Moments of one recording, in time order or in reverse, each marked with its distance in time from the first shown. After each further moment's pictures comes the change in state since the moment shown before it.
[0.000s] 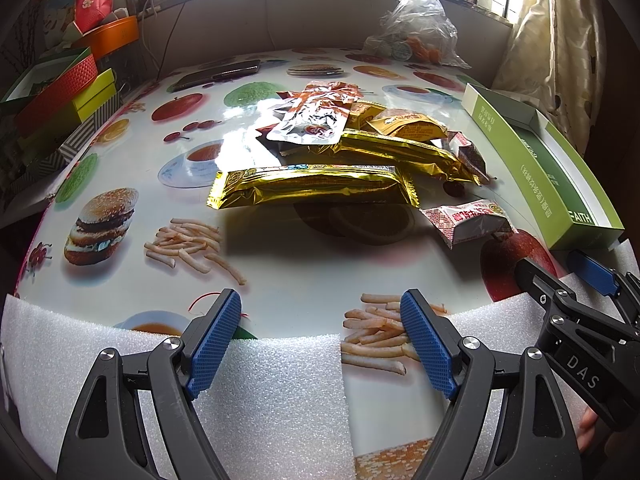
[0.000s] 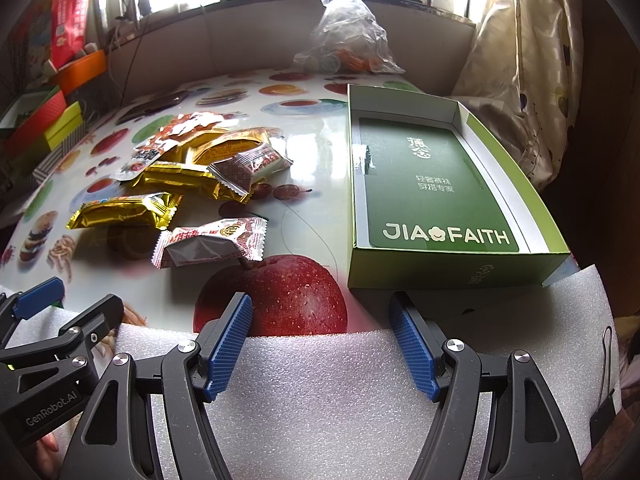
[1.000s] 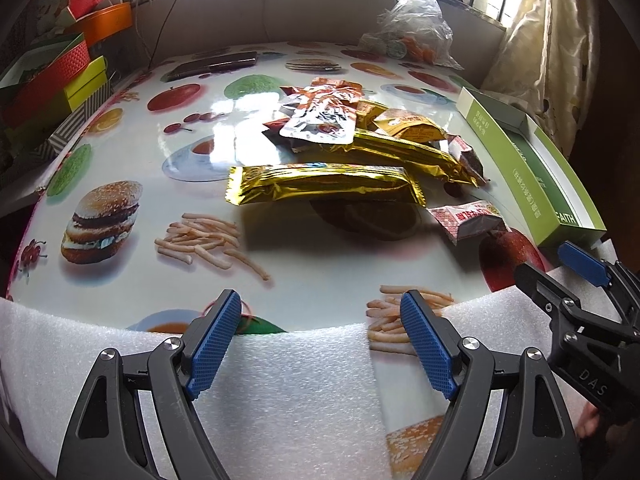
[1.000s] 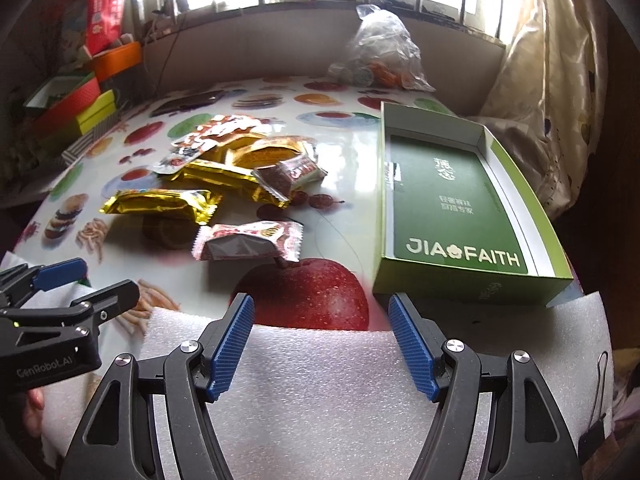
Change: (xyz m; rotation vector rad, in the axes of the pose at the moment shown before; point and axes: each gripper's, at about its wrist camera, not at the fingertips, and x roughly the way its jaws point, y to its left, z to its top) left arm -0.008 0.031 0.004 -0.010 0.030 -0.086; right arm -0.017 0.009 0.001 -0.108 -0.034 0.092
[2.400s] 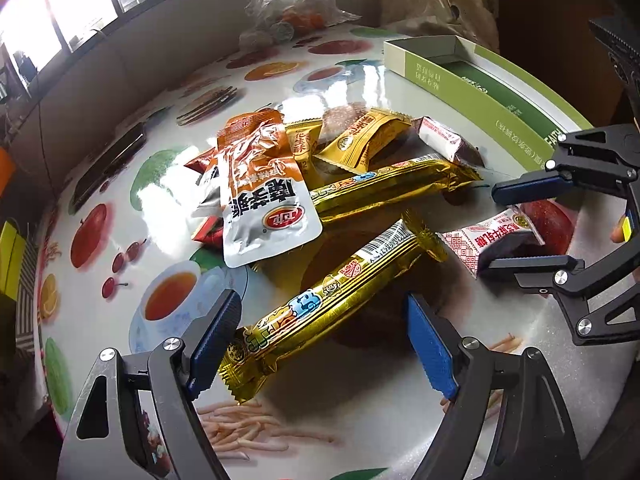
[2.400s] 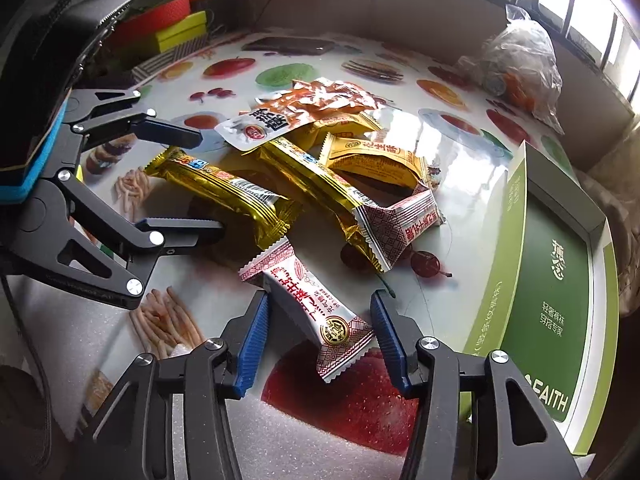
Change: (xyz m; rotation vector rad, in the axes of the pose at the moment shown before) left arm 0.046 -0.015 0.071 0.530 0.063 -0.106; right arm 0.056 0.033 0.050 -0.328 0.186 0.227
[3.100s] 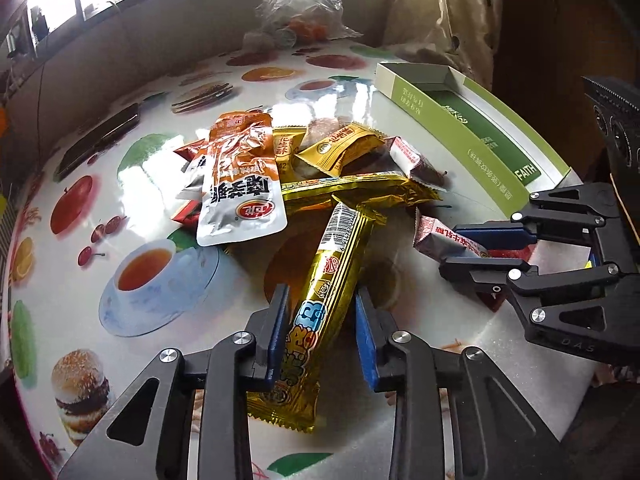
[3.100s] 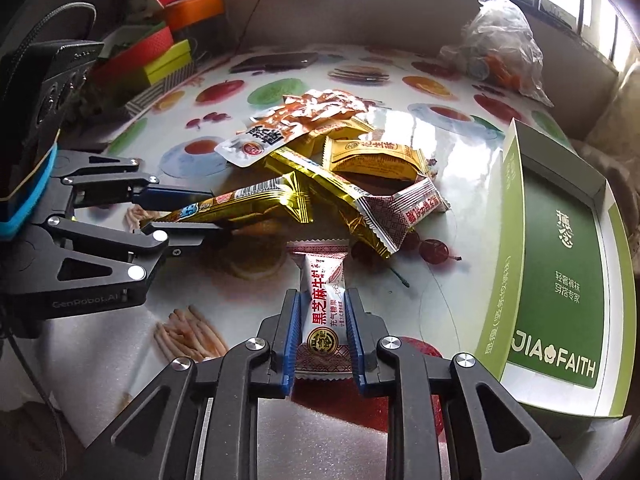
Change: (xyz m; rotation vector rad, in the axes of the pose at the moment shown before) left arm -0.017 -0.003 -0.005 -0.122 -0.040 -0.118; right arm -0.008 -0.001 -0.005 0.136 -0.058 0.044
